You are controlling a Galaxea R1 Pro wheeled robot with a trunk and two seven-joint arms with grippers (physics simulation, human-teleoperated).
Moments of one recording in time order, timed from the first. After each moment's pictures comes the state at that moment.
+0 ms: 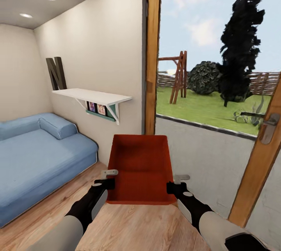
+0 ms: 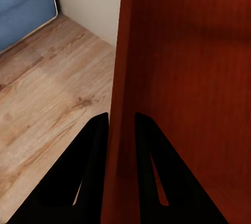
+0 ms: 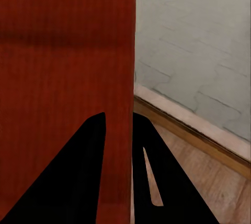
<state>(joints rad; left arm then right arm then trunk) -0.64 -0.08 -0.19 -0.59 0.23 0.28 0.26 -0.74 0.06 0.21 -0.22 -0.18 -0.09 -0.07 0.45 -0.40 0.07</state>
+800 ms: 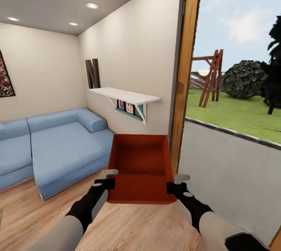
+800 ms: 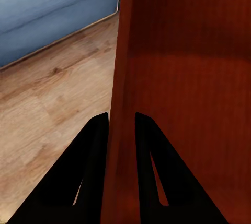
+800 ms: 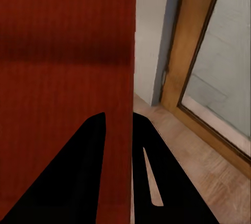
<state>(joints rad) -0.64 -0.08 -0.19 -0.59 0.23 0.27 0.26 -0.74 0.06 0.21 -0.21 -0.18 -0.10 -0.07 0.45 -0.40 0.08</state>
